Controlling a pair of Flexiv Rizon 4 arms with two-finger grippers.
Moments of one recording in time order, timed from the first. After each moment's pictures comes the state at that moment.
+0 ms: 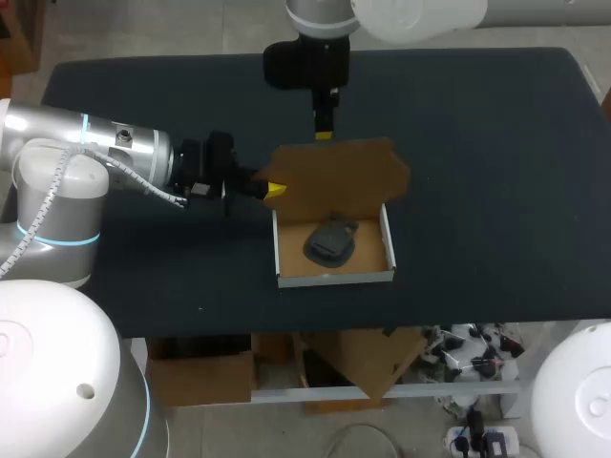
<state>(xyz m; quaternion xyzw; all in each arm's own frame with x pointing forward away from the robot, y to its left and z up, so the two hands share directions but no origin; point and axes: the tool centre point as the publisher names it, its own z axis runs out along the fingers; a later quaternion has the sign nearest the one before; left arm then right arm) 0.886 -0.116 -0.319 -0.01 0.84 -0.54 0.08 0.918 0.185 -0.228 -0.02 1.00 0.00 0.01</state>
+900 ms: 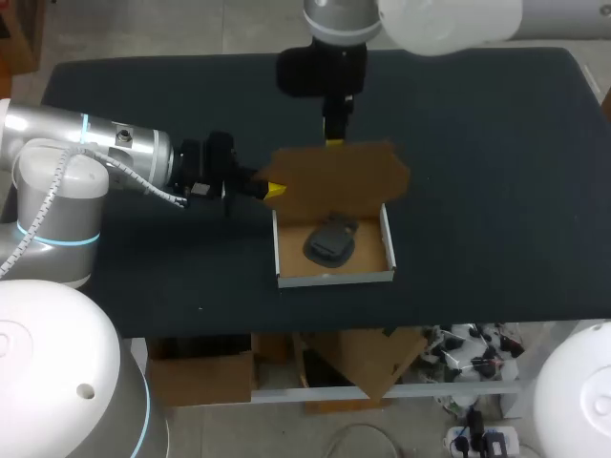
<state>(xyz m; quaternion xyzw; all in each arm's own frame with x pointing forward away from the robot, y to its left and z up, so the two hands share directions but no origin) 0.886 -0.116 -0.319 -0.01 0.84 -0.54 0.08 0.897 0.172 -0.223 -0.04 1.00 0.02 0.01</state>
